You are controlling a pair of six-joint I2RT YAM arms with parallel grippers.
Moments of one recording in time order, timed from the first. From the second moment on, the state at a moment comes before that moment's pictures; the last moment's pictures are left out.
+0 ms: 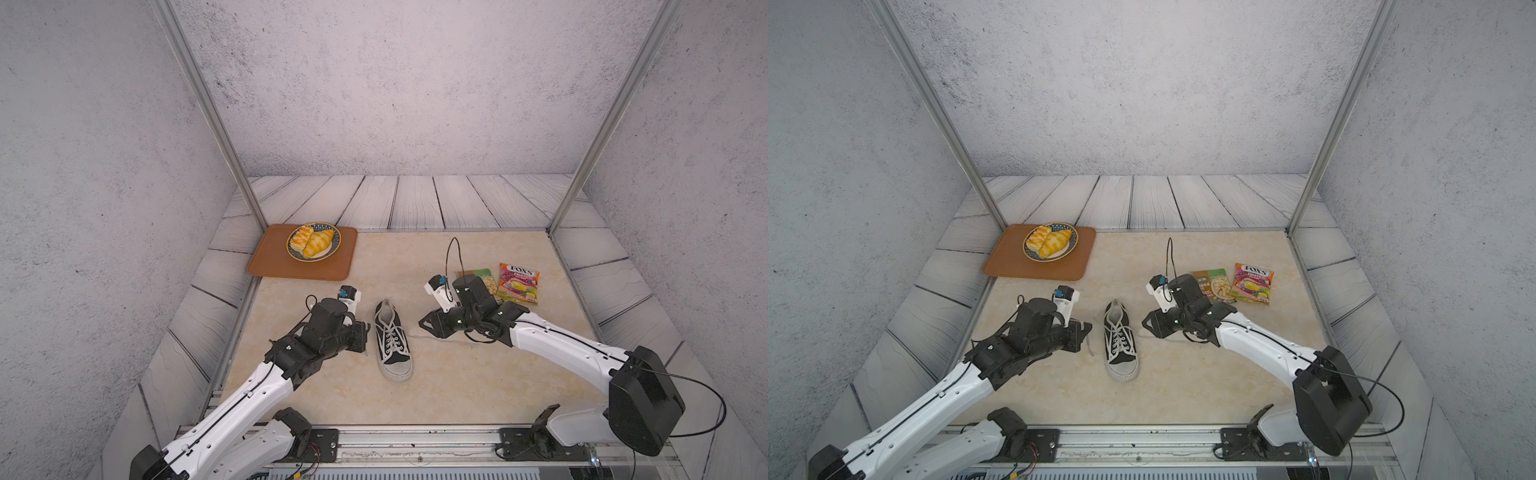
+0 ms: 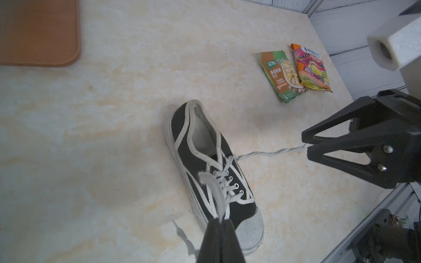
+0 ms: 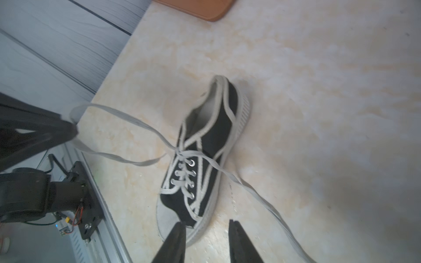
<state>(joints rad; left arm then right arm) -0.62 0.88 0.70 -0.49 0.09 -0.43 0.71 1.41 0.95 -0.31 -0.40 0.23</state>
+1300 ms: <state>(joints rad) -0.62 0.78 0.66 -0.46 0.13 -0.42 0.87 1.77 1.31 -0.31 -0.46 -0.06</state>
